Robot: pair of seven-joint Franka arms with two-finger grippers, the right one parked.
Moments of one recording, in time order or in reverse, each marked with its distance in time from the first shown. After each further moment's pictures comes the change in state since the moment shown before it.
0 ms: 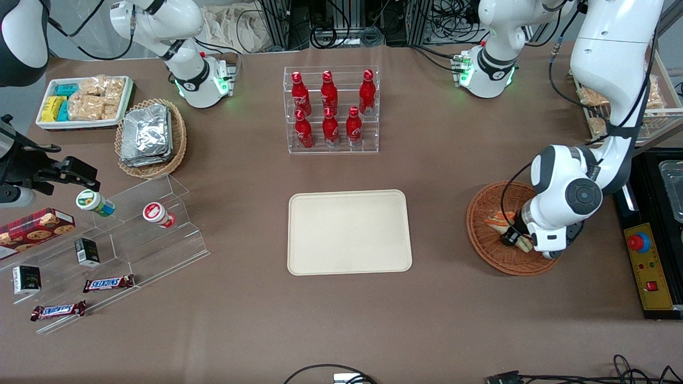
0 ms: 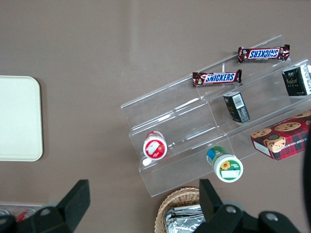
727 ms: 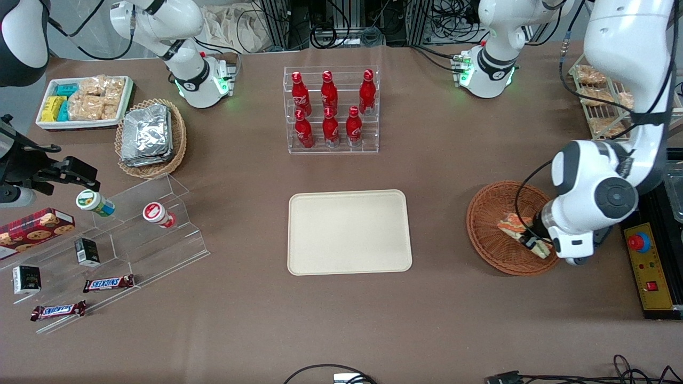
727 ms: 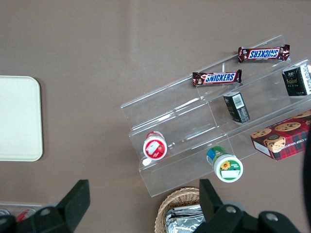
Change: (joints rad) arm 0.005 -0.049 -0.004 0.214 0.001 -0.296 0.000
